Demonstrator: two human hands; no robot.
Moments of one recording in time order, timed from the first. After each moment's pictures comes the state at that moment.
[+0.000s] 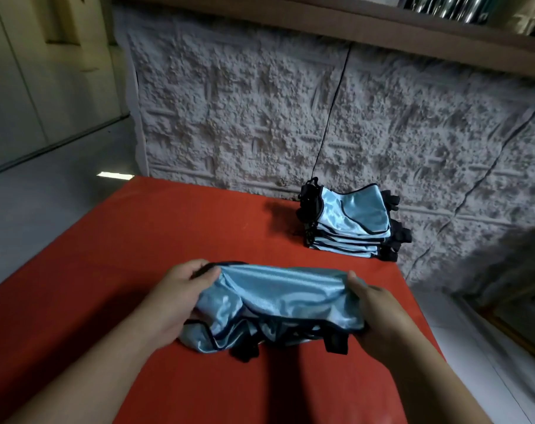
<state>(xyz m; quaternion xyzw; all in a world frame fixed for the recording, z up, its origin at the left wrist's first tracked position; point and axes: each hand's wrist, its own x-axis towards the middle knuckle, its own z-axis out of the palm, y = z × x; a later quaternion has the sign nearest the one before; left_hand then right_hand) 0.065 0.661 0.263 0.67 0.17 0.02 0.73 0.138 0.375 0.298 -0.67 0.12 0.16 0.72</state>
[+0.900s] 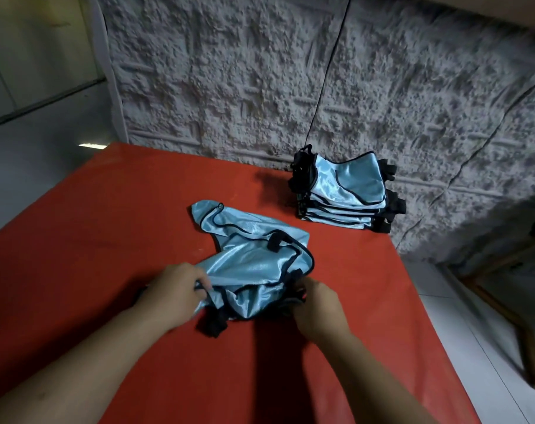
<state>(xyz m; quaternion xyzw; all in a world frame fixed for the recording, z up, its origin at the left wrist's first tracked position) 0.084 0.665 0.192 0.95 0.11 0.02 0.28 0.141 0.404 0.199 -0.96 -0.04 0.09 0.25</state>
